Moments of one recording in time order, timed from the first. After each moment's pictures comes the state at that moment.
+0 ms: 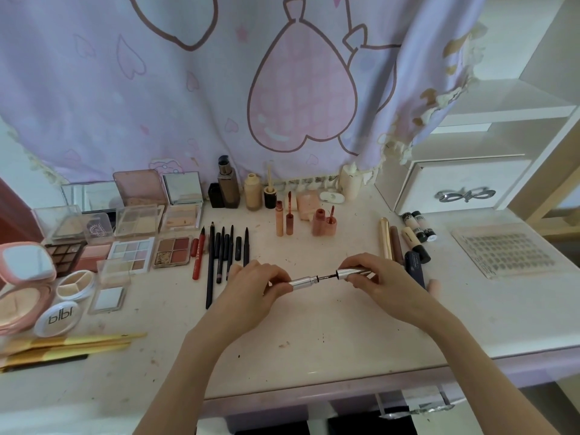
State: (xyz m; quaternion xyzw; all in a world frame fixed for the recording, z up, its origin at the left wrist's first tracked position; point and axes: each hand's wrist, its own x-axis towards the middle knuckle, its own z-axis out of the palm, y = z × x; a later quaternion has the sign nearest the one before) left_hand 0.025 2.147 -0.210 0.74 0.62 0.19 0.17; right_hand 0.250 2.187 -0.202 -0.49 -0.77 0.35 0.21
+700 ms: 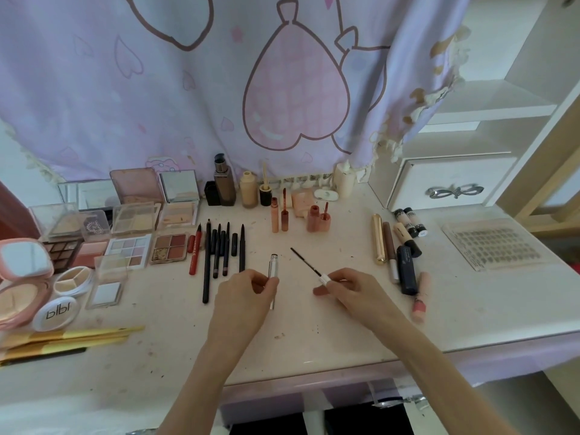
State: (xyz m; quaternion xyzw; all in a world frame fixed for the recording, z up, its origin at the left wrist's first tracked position) left_hand 0.044 2.124 -0.214 0.51 0.75 0.34 0.25; right_hand 0.221 2.157 -0.213 -0.58 -0.60 0.48 0.27
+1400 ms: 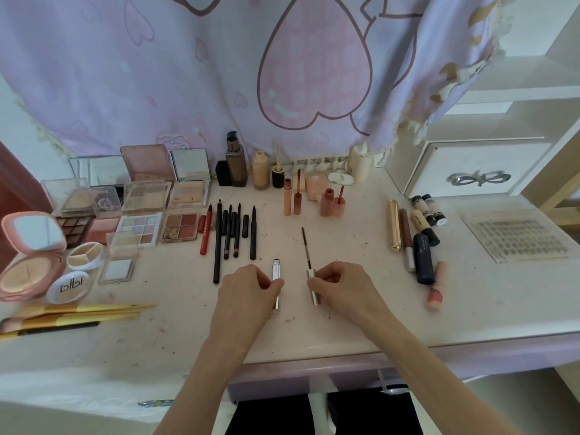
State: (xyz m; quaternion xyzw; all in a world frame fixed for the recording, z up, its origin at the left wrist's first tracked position) left_hand 0.043 2.108 -0.212 0.49 0.79 0.28 0.26; right_hand 0.185 2.145 -0.213 -0.62 -0.60 0.46 0.21
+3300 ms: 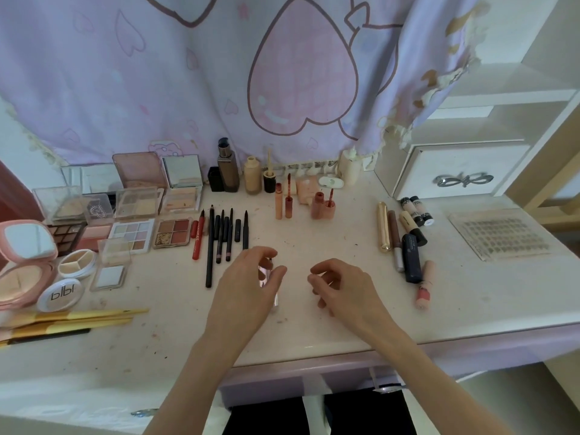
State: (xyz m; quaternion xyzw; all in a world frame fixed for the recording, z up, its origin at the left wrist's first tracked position) left_hand 0.044 2.109 -0.208 0.60 0.70 0.35 0.18; right_hand 0.198 2.140 -0.219 -0.56 -0.68 0.38 0.26
